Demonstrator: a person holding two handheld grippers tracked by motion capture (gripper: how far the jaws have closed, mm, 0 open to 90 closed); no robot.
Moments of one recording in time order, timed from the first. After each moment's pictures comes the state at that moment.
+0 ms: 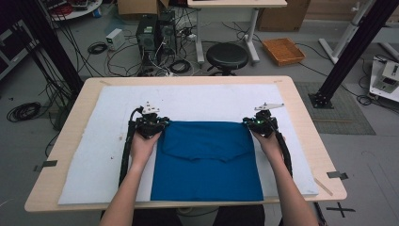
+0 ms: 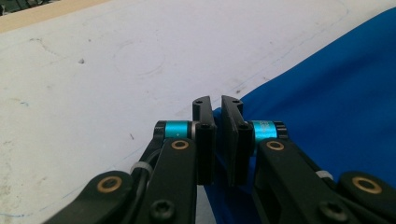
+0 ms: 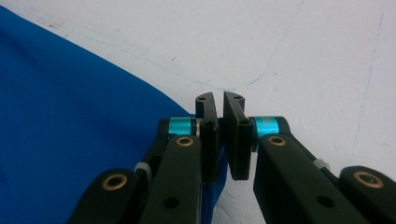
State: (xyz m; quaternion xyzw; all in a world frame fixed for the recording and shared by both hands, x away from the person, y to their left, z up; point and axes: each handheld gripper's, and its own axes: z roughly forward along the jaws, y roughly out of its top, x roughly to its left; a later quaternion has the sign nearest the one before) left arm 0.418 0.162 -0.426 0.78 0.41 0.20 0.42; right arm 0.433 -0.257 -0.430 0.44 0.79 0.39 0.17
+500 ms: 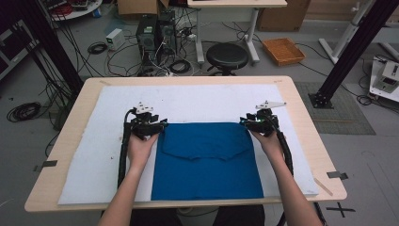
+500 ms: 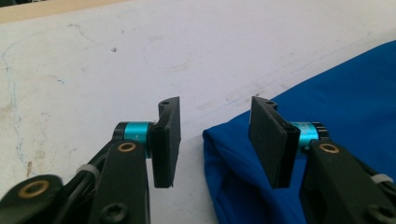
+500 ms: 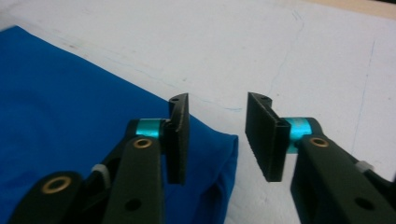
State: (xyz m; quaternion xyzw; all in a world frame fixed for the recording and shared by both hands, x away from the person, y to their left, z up) left arm 0.406 0.175 -0.420 0.74 0.46 0.21 0.44; right arm 0.427 -0.254 -0.416 0.43 0.78 0.42 0.18
